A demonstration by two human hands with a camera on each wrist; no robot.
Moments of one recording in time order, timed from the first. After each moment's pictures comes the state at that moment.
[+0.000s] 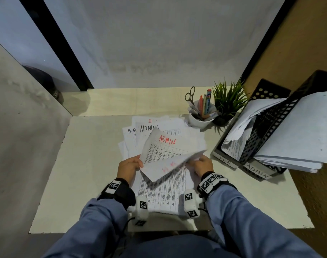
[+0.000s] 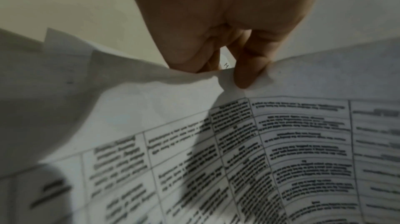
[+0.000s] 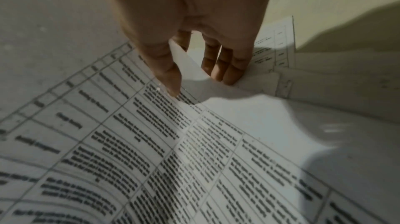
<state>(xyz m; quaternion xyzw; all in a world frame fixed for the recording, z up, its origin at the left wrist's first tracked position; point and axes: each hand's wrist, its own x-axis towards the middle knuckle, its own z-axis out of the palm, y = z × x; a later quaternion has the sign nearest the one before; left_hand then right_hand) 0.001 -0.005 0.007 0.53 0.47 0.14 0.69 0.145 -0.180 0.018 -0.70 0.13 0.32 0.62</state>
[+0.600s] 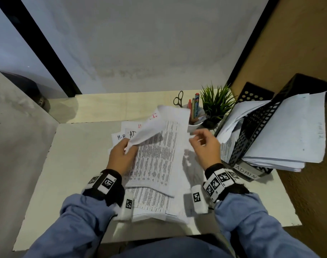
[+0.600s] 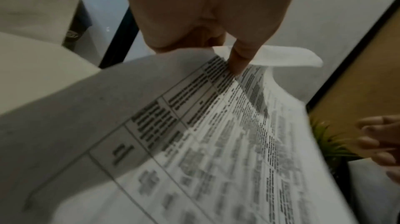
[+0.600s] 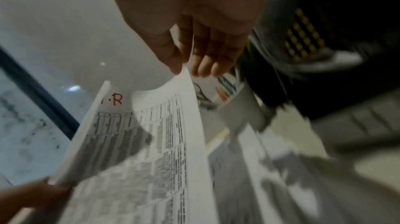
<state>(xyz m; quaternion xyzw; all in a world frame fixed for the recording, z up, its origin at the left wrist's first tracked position) 0.035 0.001 0.074 0.77 0.37 0.13 0.50 0.183 -0.189 0.094 -0.81 -0.13 0.13 0.56</state>
